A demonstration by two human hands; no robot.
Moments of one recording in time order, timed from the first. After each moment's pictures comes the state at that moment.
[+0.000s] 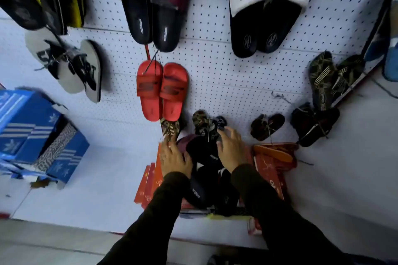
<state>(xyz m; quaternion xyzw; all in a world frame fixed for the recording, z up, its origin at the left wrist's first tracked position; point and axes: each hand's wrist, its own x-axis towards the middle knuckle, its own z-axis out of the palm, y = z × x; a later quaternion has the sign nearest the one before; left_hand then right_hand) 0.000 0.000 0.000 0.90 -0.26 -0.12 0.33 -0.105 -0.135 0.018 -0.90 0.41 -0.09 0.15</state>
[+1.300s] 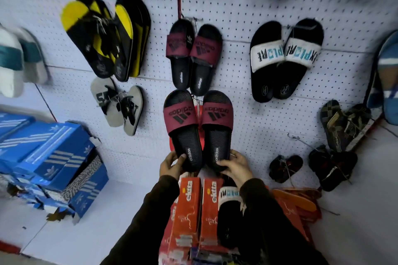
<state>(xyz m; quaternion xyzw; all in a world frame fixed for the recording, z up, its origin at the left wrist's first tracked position) 0.077 0.062 0.069 0.62 -0.09 -0.26 0.73 -0.055 -0.081 0.087 -0.47 0.36 -0.24 0.77</state>
